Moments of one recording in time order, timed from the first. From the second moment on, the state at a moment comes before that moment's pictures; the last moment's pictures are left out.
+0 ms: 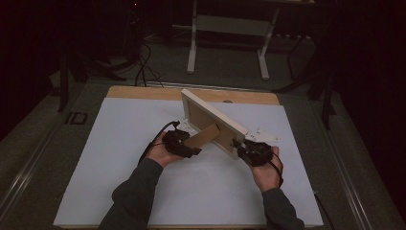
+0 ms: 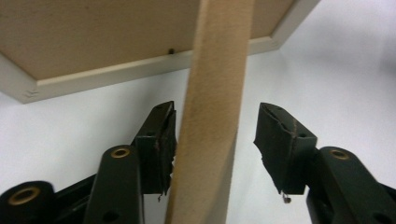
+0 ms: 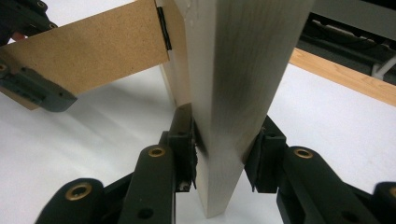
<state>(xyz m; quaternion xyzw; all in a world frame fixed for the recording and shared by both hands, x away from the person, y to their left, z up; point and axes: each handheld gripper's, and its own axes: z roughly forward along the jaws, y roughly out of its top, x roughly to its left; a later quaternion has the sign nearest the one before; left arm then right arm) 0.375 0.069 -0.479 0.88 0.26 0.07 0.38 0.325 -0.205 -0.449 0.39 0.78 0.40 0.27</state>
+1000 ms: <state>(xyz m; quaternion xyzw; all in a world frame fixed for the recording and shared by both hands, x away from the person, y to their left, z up) 0.350 0.092 -0.498 0.88 0.27 0.06 0.39 0.302 -0.183 -0.455 0.36 0.80 0.39 0.28</state>
